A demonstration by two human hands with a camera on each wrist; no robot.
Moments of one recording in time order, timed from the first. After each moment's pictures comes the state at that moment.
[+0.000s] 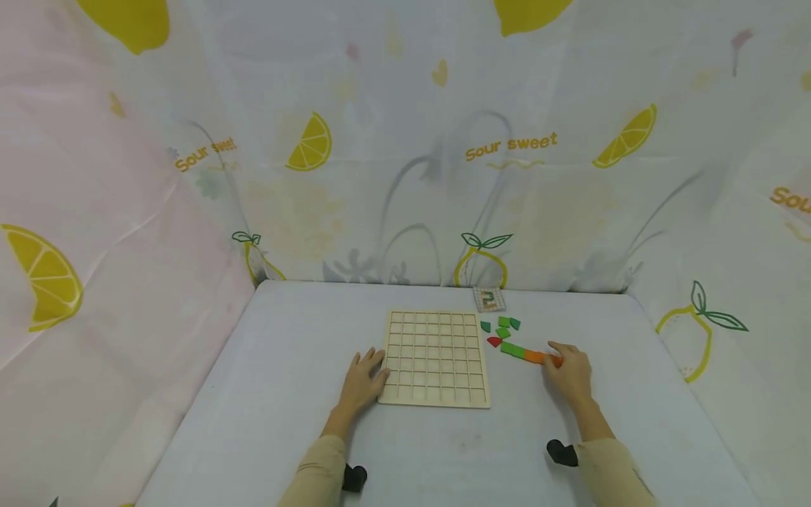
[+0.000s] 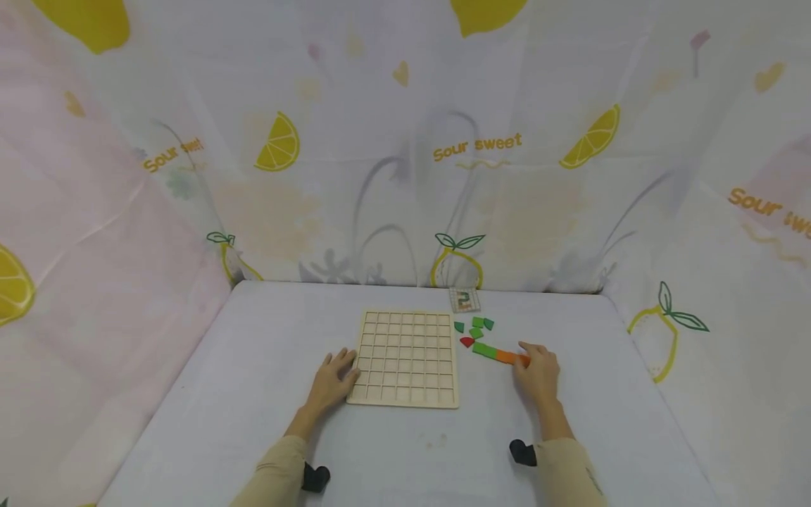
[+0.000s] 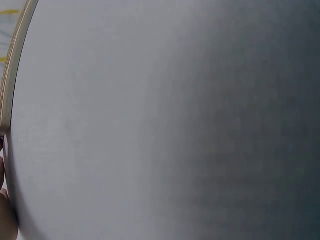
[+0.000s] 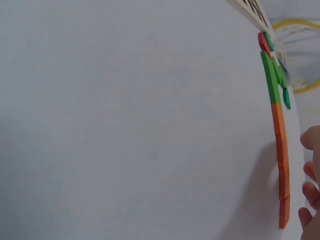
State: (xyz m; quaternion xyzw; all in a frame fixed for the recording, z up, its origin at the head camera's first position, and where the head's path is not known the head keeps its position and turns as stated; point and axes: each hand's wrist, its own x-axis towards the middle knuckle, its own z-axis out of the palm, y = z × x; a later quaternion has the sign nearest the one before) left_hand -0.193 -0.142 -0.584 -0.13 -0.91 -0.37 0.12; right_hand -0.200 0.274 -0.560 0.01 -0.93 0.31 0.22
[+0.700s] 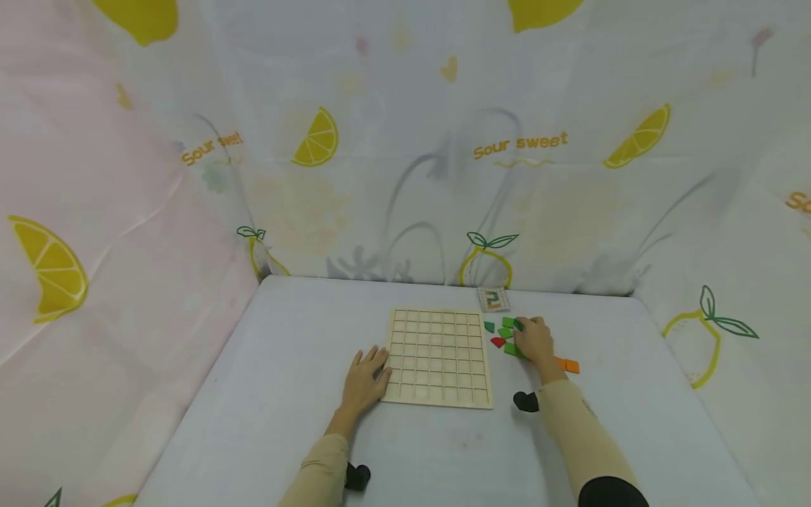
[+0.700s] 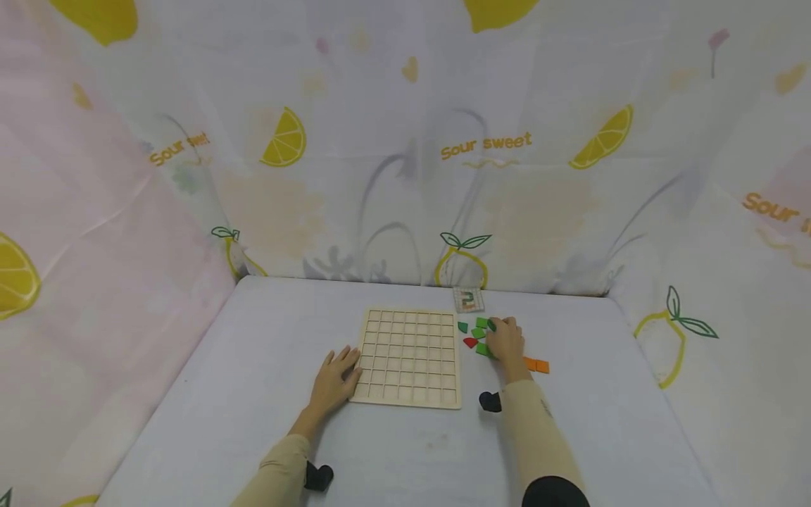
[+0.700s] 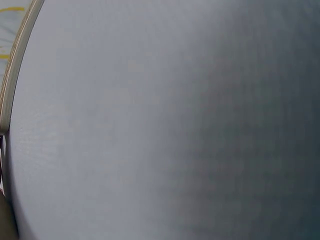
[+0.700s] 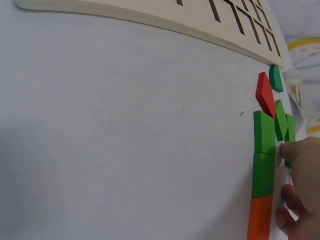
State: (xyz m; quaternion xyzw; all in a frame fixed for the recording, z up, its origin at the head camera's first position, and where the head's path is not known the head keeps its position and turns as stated) left_hand -0.191 -0.140 -0.592 -0.15 -0.92 -0.30 0.19; right_hand -0.274 0.227 -0.549 -0.01 -0.97 0.25 0.01
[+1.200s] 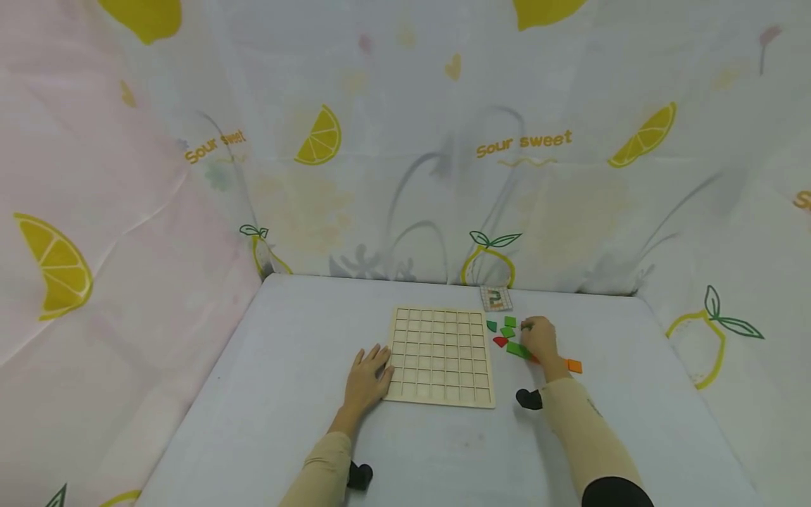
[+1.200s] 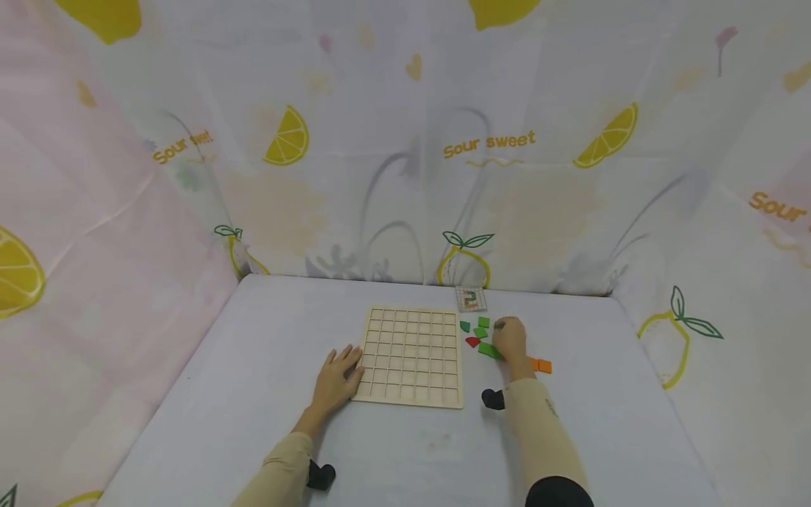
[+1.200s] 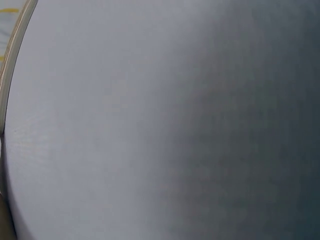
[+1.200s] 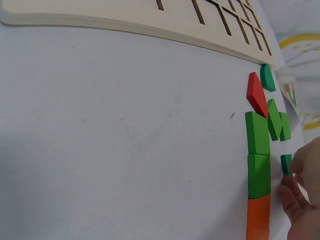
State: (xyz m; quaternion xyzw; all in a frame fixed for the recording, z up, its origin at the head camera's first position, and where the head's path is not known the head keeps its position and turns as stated) left_hand -0.188 -0.137 -0.585 -0.14 -0.93 -0.29 0.20; right_hand -0.276 0.228 -0.543 -0.04 -0.94 0.33 0.03
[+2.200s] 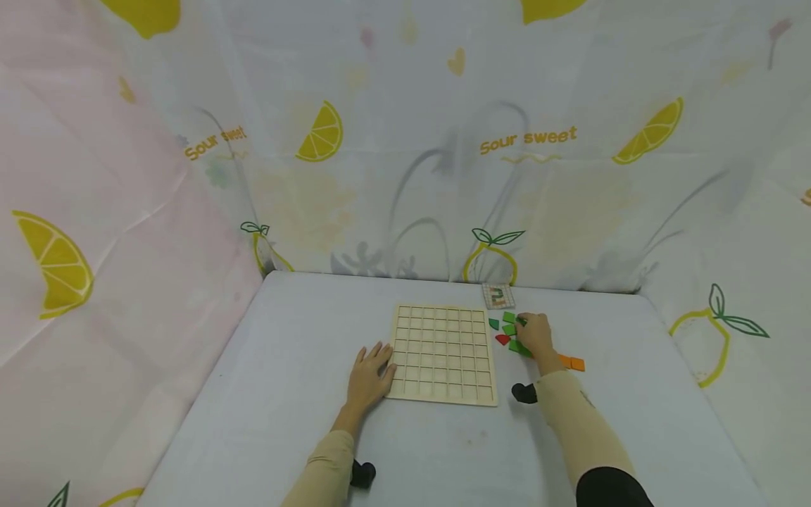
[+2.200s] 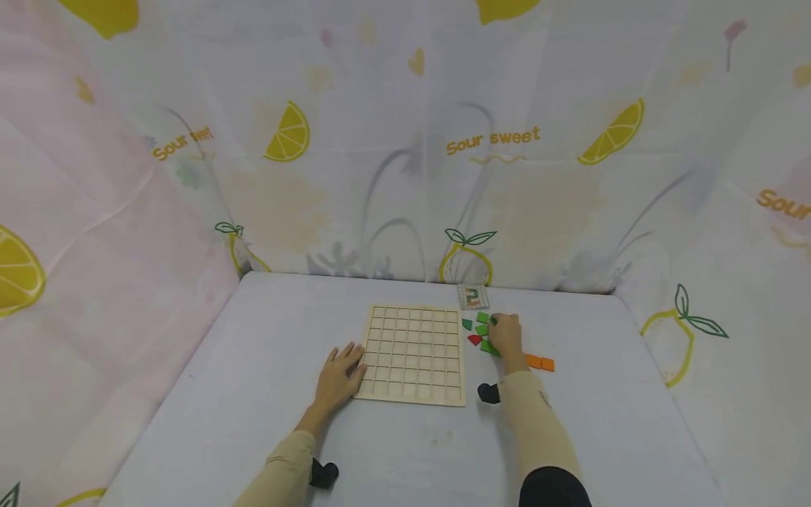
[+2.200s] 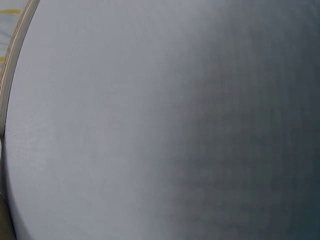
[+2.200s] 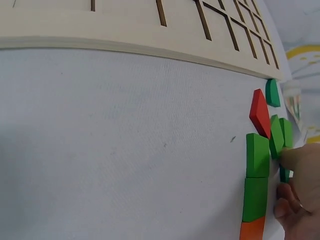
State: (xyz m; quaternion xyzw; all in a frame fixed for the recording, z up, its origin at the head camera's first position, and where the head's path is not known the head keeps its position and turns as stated) left_hand -0.190 -0.137 -0.588 -0.14 -0.92 -0.28 0.21; right_hand -0.286 0.220 -0.545 -0.01 -0.96 0.26 -0.01
